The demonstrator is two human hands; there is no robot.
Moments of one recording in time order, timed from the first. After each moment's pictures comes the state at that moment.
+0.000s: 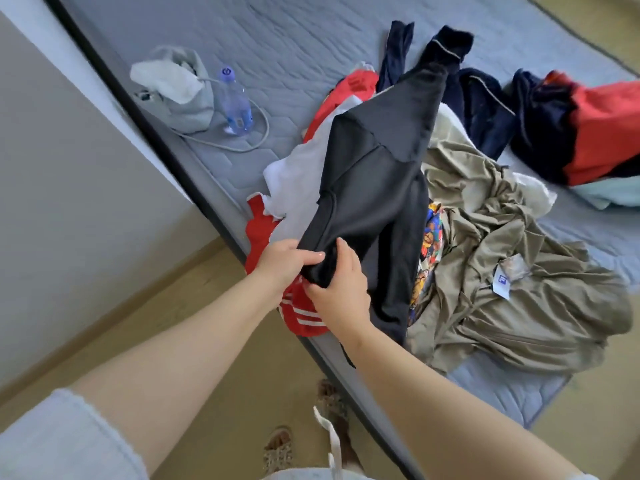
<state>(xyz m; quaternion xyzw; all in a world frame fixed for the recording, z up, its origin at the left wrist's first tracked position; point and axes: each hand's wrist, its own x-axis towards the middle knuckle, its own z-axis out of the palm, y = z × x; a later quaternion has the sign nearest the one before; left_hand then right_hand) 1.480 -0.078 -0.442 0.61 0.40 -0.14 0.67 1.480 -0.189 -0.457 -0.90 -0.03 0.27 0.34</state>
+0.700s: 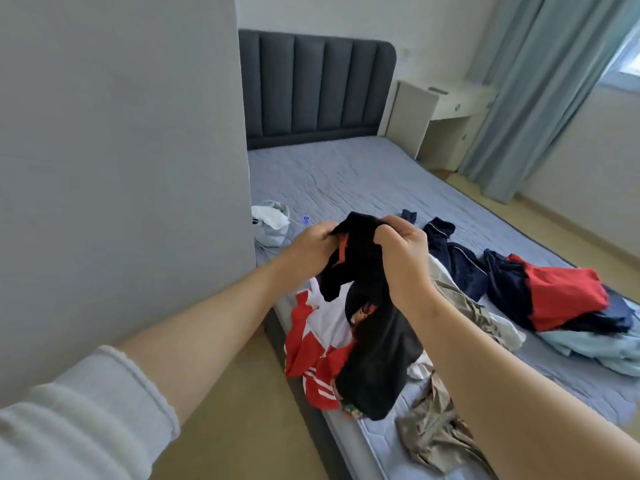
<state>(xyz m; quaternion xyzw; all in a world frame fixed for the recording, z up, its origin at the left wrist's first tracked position) 1.355 -0.058 -0.190 0.81 0.10 0.10 0.57 1.397 -0.187 -0.164 -0.71 -0.20 0.06 0.67</state>
